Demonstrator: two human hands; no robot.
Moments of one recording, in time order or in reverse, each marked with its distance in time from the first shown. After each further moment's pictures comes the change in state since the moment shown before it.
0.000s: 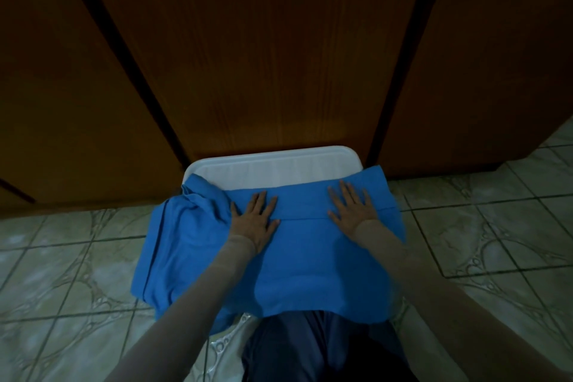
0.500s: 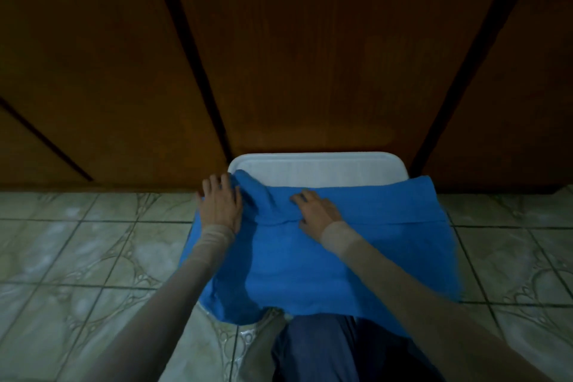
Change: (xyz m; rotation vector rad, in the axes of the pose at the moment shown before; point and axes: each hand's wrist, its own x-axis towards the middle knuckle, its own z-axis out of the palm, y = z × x) left_hand -0.046 -0.100 -0.027 -0.191 0.493 -0.504; right_hand 0.004 -0.136 -0.037 0.184 0.194 -0.372
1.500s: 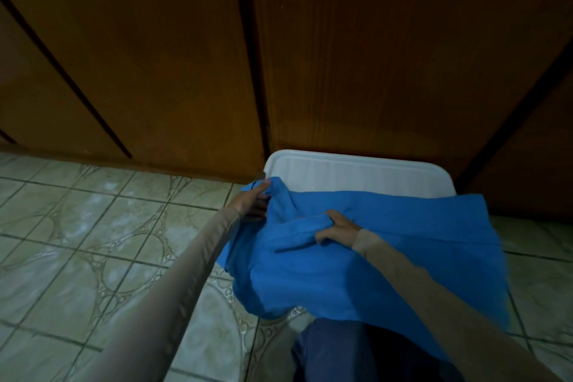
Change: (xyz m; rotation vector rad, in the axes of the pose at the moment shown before) left_hand 0.021 -0.044 -0.001 -1.139 -0.689 -0.566; right_hand 0.010 -0.028 0.009 0.894 -0.352 0.187
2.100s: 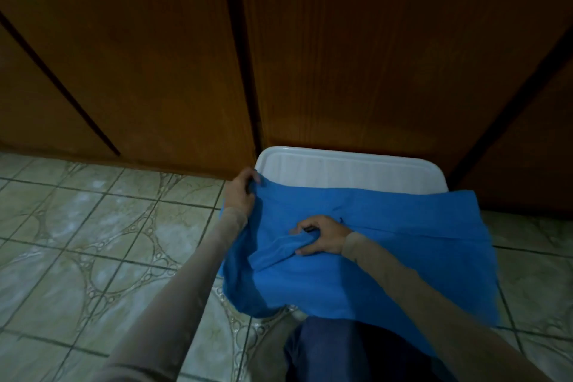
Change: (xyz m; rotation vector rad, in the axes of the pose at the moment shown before) left_hand 0.016 -0.010 0.014 0.413 0.379 0.664; right_hand 0.006 0.015 0.005 -0.169 -0.056 -0.178
